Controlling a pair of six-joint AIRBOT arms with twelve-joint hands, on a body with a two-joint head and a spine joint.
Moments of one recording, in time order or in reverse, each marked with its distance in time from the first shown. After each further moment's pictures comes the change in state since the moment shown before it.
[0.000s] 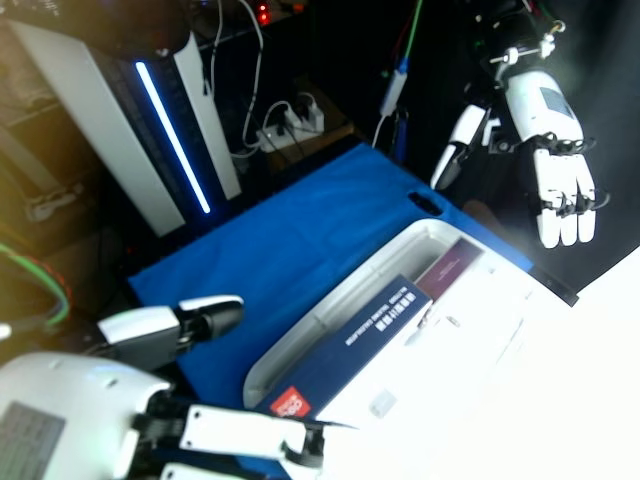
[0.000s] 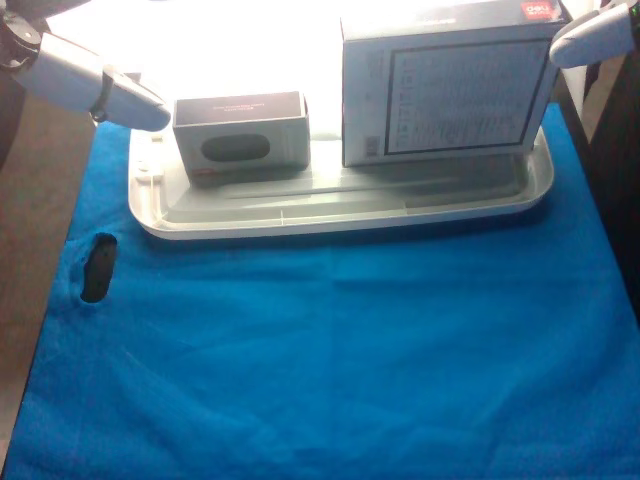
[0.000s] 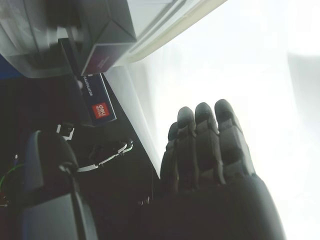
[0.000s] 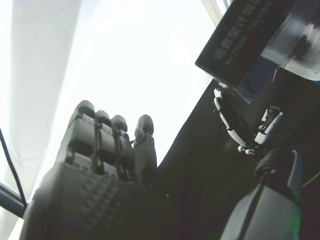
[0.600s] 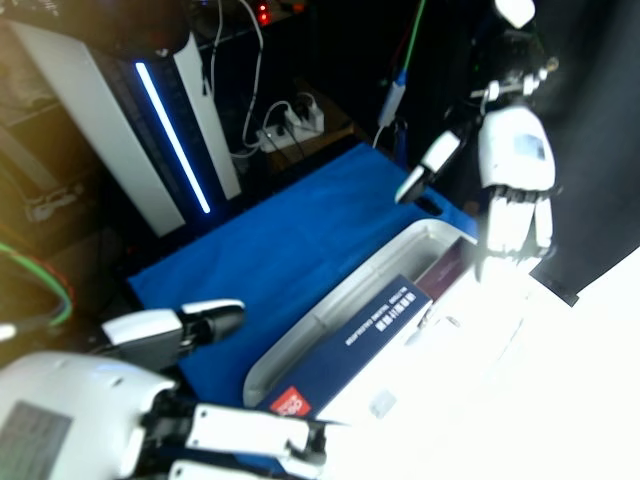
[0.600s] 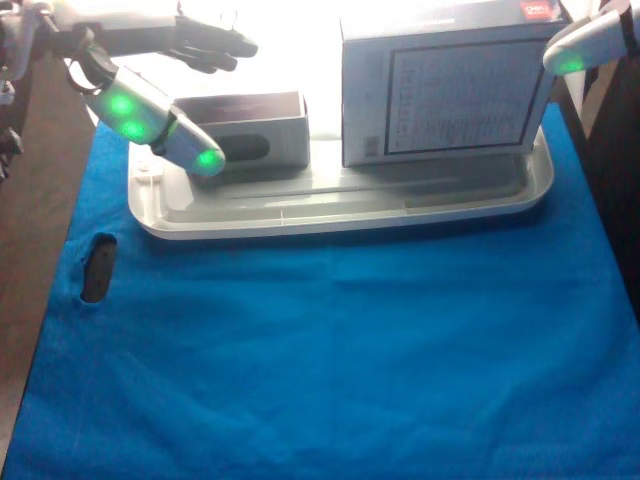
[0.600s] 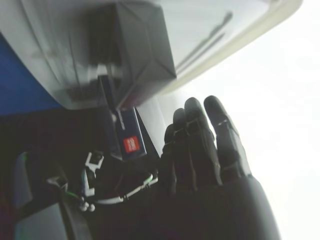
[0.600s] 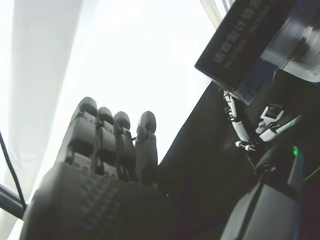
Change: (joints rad) left arm -0.045 -0.143 0.095 0.566 -0.006 -0.460; right arm 0.000 -0.009 0.000 -0.016 0.000 0.000
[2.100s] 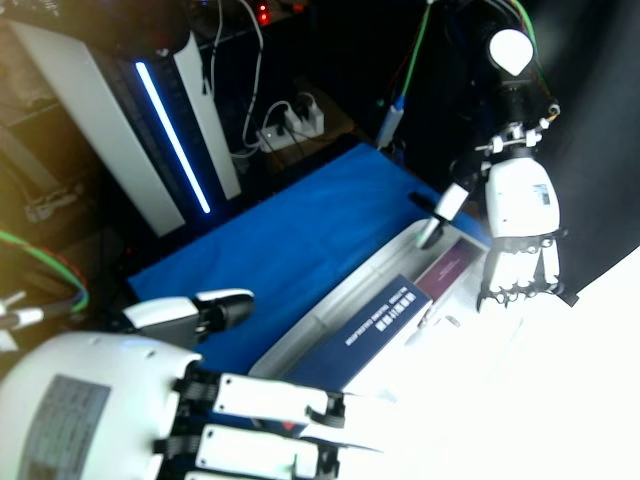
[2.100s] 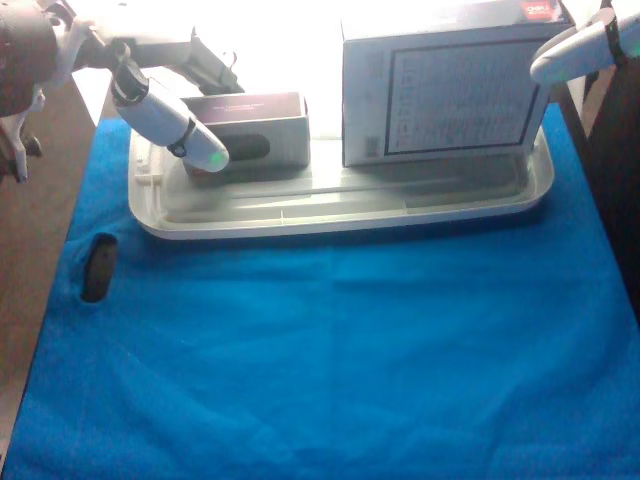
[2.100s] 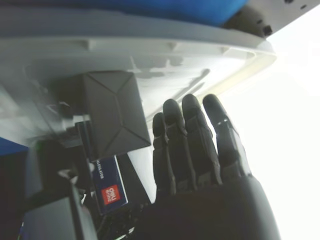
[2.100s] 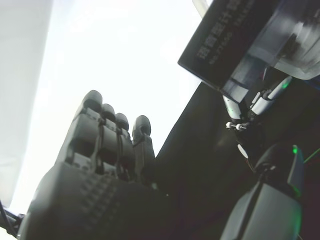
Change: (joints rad) left arm 0.064 -0.170 0.205 0.050 0.101 -0.049; right arm 0.000 -0.010 -0.016 -0.012 0.002 0.000
